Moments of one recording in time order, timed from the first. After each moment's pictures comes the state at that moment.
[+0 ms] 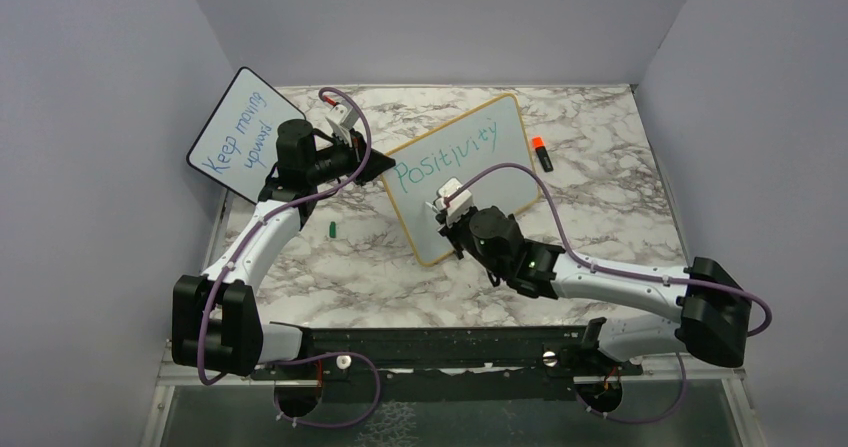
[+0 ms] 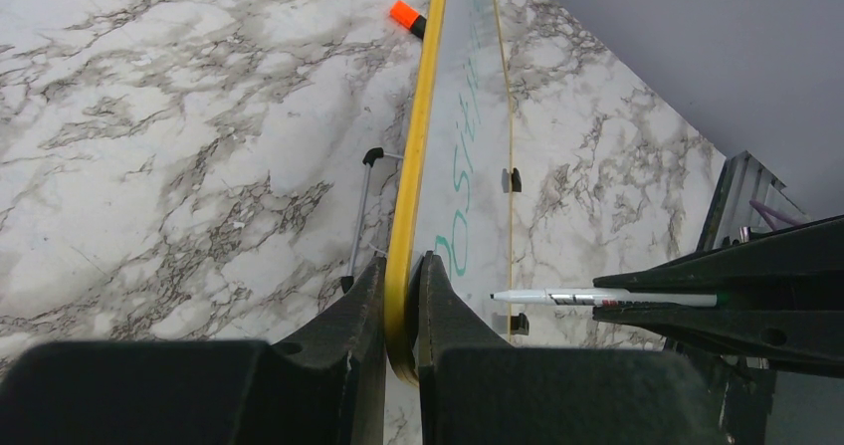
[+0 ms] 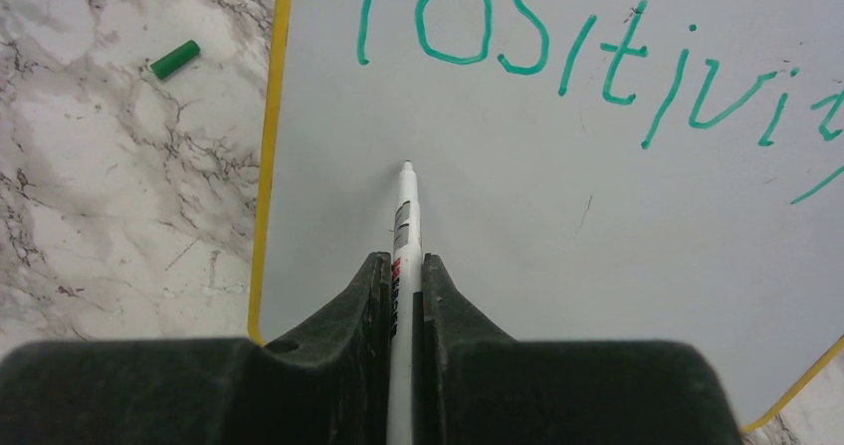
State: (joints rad) left arm -0.18 1.31 0.90 0.16 0.79 -0.20; right arm 1.08 1.27 0.74 0.24 0.42 -0.13
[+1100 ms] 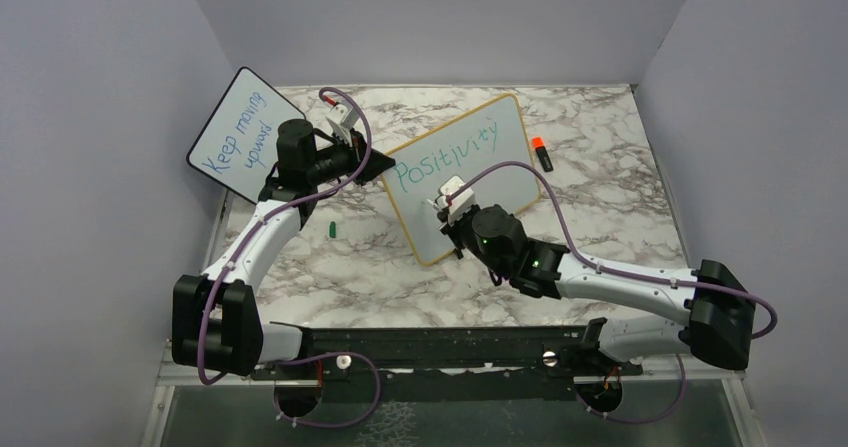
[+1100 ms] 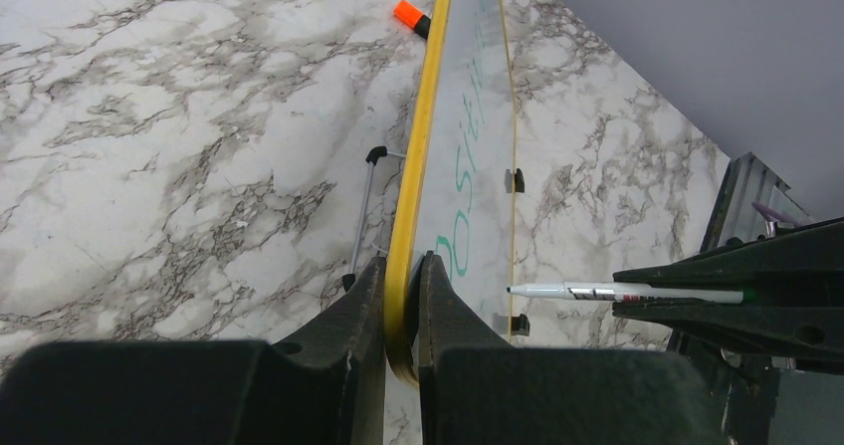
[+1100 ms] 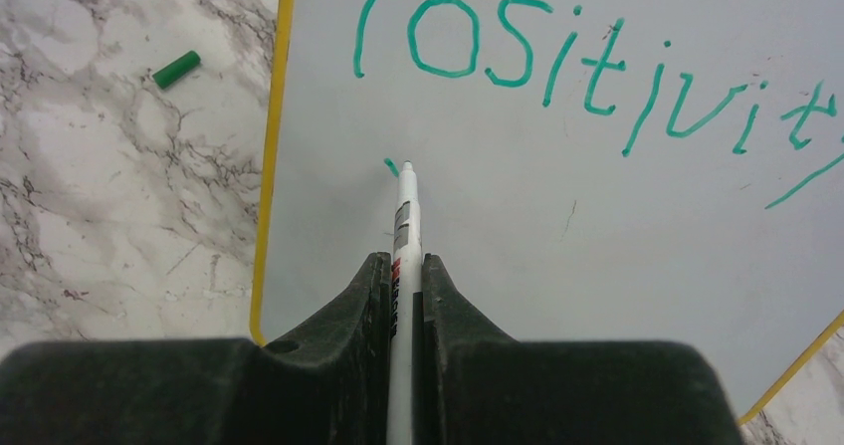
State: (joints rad) left arm -0.18 1.31 0.90 0.16 0.78 -0.19; right arm 1.09 1.25 0.77 0.22 0.44 -0.14
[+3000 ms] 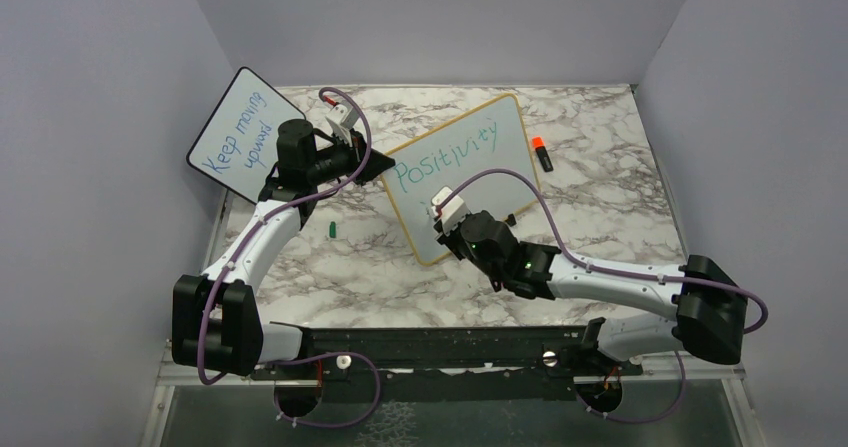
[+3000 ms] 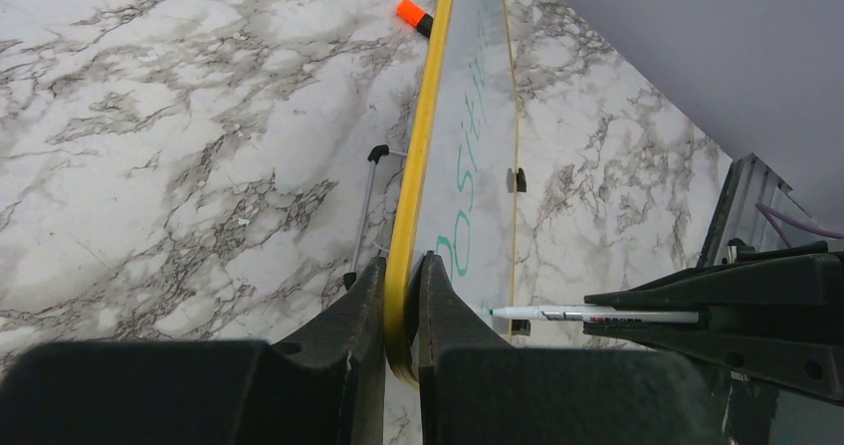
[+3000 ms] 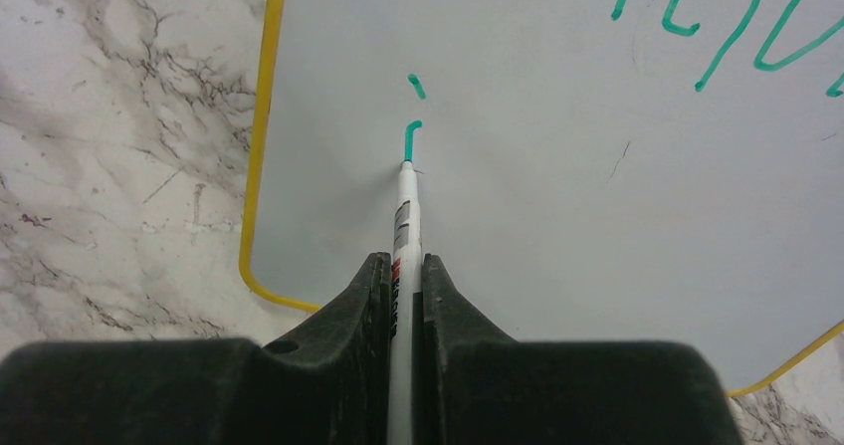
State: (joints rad) left arm -0.18 1.31 0.90 0.15 0.78 -0.19; right arm 1.09 1.30 0.76 0.13 0.43 -0.12
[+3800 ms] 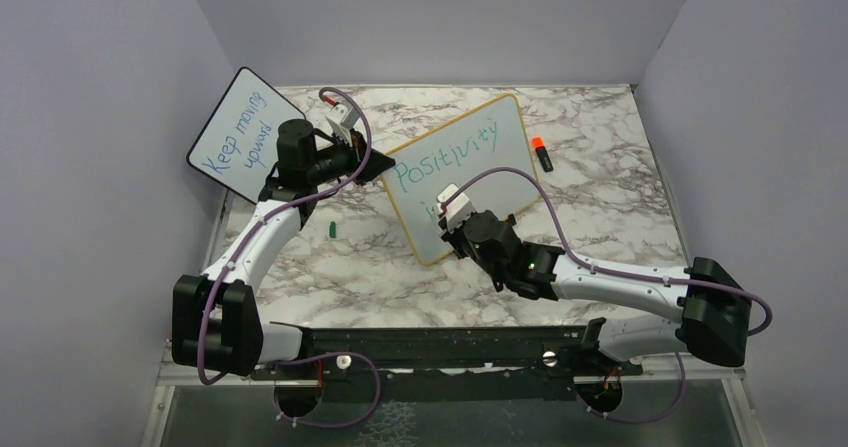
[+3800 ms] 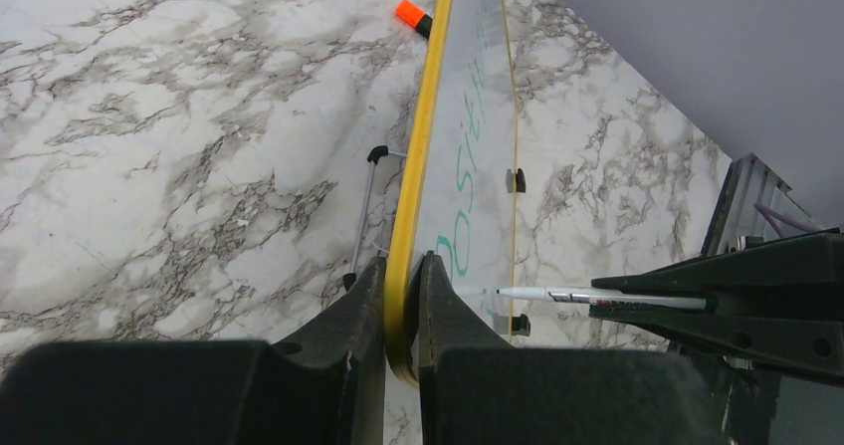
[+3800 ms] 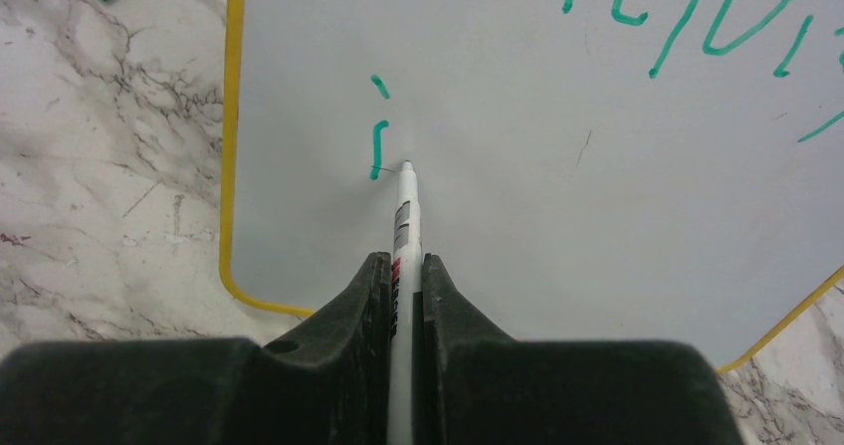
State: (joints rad) left arm -0.18 1.31 0.90 0.15 0.78 -0.19; right arm 1.09 1.28 0.75 0.12 0.48 -0.11
